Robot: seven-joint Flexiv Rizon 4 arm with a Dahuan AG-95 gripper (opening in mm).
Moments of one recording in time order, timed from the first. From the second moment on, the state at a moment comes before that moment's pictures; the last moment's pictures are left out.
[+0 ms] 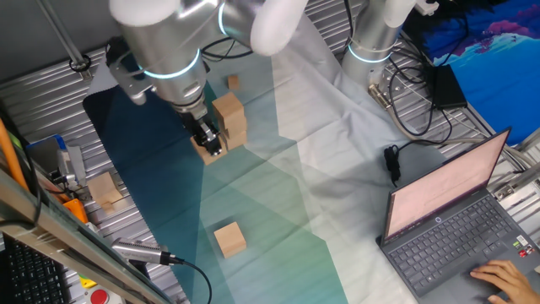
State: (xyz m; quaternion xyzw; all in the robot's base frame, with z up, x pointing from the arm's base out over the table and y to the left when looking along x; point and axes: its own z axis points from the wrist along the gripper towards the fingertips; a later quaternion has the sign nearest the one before) arm 0.543 0.099 0.197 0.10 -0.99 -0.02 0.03
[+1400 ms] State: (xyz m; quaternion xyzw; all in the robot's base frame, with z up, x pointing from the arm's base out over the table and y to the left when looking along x) arm 0.506 0.048 0.219 0.12 -0.99 -0.02 0.04
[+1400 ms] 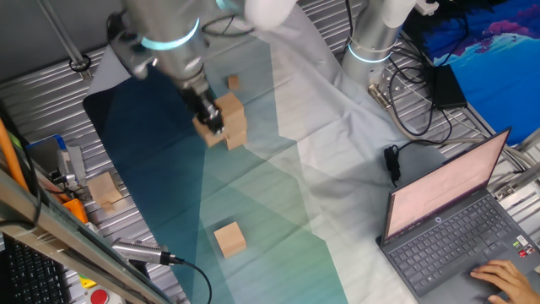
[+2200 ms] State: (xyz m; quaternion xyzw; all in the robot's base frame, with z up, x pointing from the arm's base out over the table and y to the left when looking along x) arm 0.481 0.037 0.231 0.10 -0.99 -0.02 0.06
